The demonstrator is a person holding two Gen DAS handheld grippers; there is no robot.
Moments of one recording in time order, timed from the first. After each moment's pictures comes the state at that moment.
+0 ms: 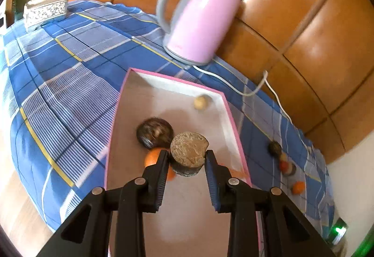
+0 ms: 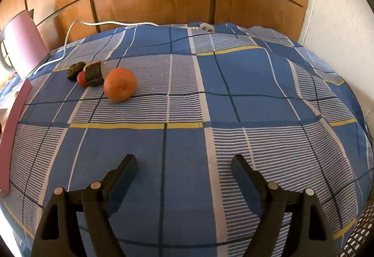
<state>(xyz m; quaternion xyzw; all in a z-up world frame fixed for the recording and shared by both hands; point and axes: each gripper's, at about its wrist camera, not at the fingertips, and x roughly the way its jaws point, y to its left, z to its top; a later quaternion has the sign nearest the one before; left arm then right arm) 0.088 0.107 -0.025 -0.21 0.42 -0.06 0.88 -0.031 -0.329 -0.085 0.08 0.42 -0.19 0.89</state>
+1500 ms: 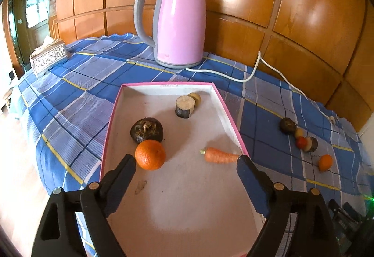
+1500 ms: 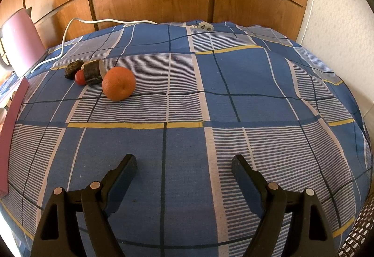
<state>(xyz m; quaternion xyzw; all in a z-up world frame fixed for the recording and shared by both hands) 0.057 0.044 -0.015 -0.07 0.39 -0.01 0.92 -0.028 -0.327 -0.084 0.08 0.43 -0.19 0.88</state>
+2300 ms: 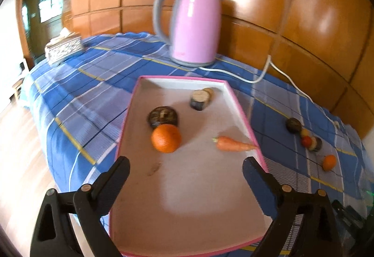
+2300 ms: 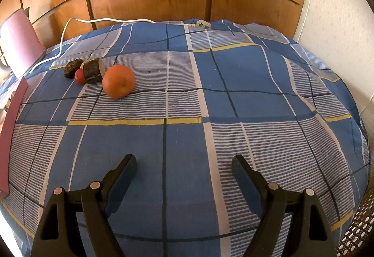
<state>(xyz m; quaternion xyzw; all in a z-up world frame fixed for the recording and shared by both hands) 0.028 0.056 -0.022 -0.09 0.38 0.03 0.92 -0.030 -0.325 -0.083 0.08 0.43 -0.20 0.87</state>
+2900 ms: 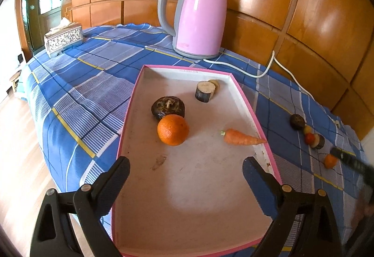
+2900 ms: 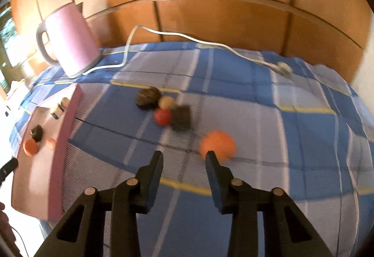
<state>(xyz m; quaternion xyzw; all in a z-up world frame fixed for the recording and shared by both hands) 0.031 0.066 -0.035 -0.10 0.40 0.02 0.91 0.055 -0.271 -0.033 0.05 0.42 -0.02 0.90</state>
